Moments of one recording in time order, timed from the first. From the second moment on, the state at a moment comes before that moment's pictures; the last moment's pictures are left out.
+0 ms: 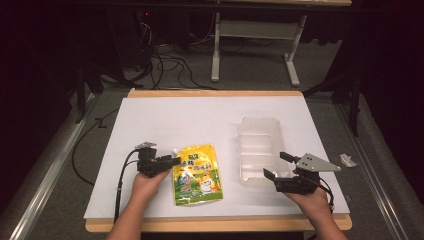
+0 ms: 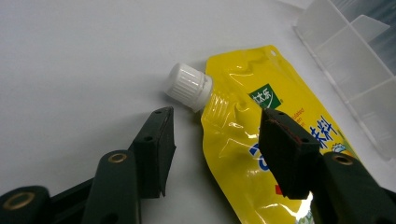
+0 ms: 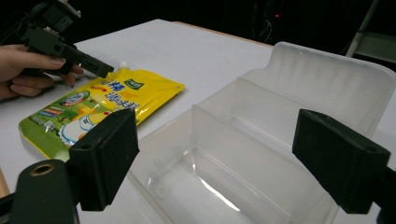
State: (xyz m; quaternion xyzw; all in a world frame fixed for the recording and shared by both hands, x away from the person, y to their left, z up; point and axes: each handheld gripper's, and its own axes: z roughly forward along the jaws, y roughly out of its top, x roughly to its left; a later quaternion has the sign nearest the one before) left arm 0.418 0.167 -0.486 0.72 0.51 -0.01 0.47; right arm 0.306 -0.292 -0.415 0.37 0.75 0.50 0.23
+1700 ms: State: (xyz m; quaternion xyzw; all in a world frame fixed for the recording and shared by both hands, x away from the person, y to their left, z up) left arm 0.353 0.144 -0.434 0.75 0.36 0.13 0.54; right arm 0.304 -0.270 -0.401 0.37 0.74 0.54 0.14
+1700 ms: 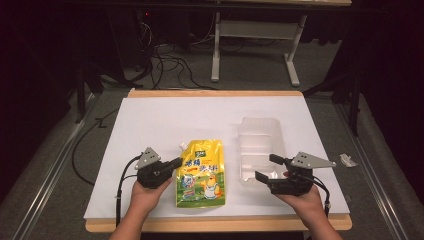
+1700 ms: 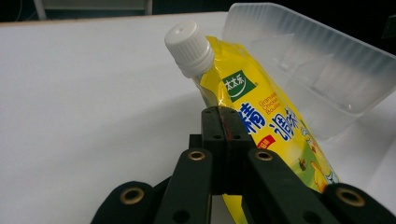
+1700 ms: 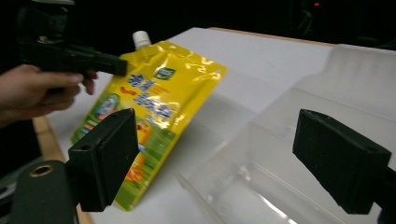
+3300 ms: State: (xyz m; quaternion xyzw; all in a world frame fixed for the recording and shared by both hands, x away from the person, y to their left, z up) left arm 0.326 0.145 -0.417 0.76 0.27 0.18 0.57; right arm 0.404 -0.159 -0.391 0.38 0.79 0.48 -0.02
